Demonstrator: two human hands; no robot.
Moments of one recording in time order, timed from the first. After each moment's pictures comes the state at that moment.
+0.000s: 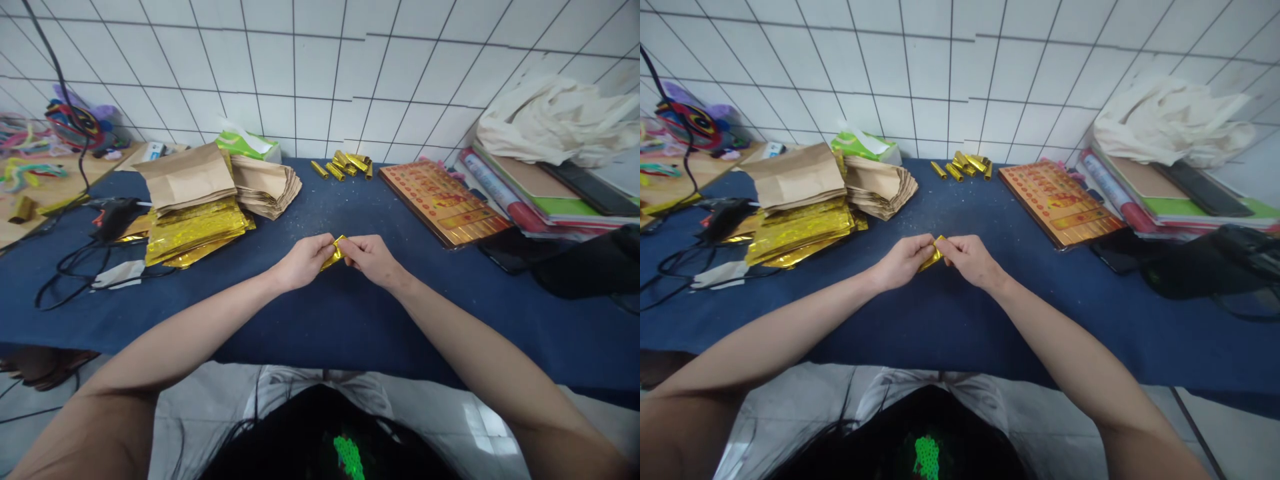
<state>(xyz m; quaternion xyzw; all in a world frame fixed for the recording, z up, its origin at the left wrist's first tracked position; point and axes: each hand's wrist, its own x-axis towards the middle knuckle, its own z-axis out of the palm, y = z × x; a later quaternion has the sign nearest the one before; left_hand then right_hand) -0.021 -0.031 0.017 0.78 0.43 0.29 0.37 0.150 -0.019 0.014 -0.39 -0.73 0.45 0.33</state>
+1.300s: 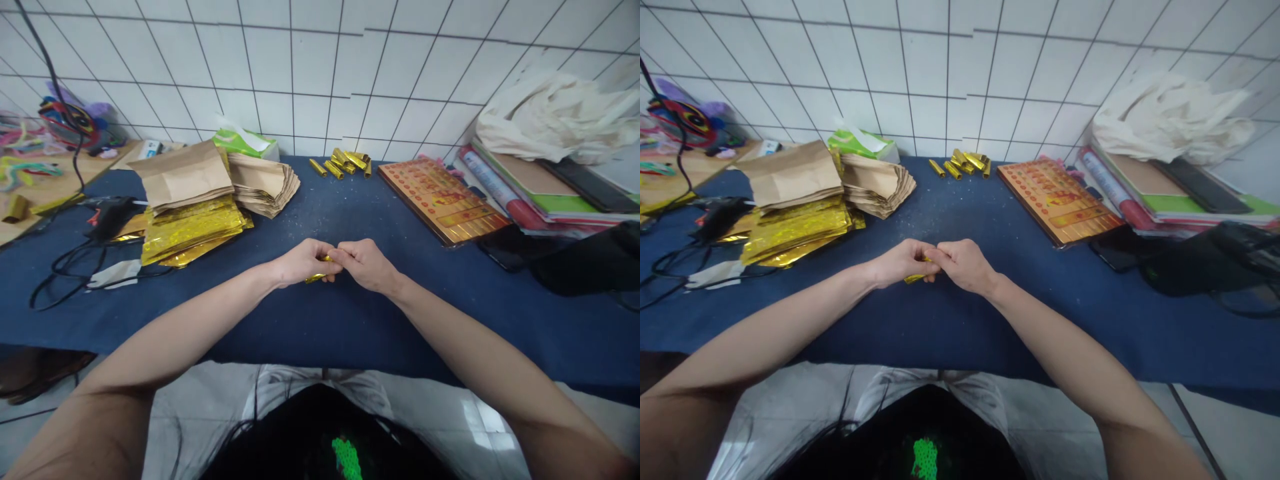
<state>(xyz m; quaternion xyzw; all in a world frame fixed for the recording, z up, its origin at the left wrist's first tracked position) -0.019 -0.032 0.022 0.61 0.39 0.25 0.64 0.144 -0.027 0.014 -0.40 -0.81 0.31 0.28</state>
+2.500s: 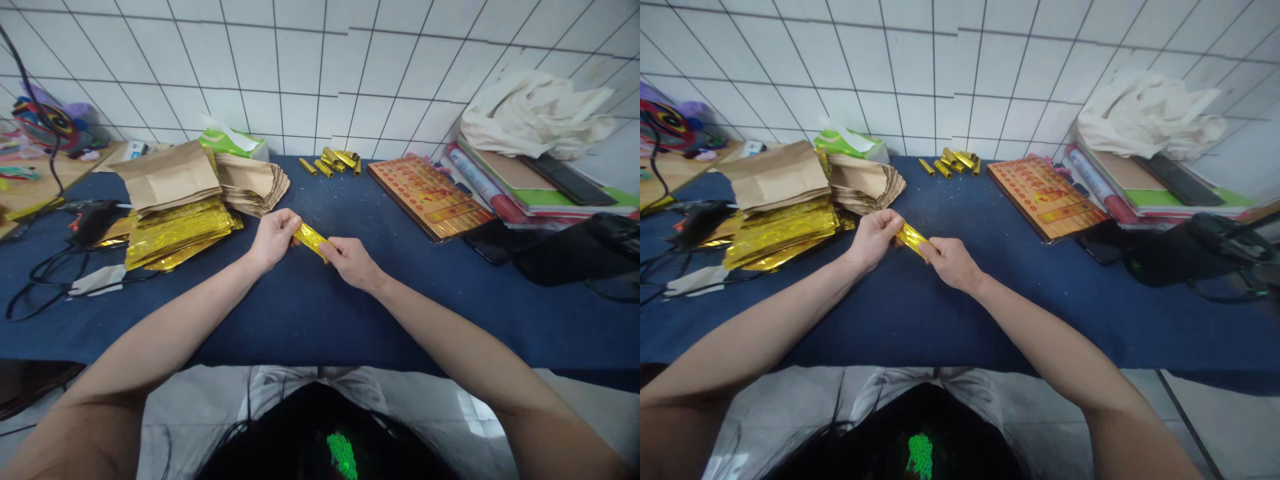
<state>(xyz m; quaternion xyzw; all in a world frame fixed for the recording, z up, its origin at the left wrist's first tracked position) -0.035 -0.004 0.012 0.58 0.47 0.49 0.45 0.138 -0.027 0.004 -0.41 -0.76 0.38 0.33</state>
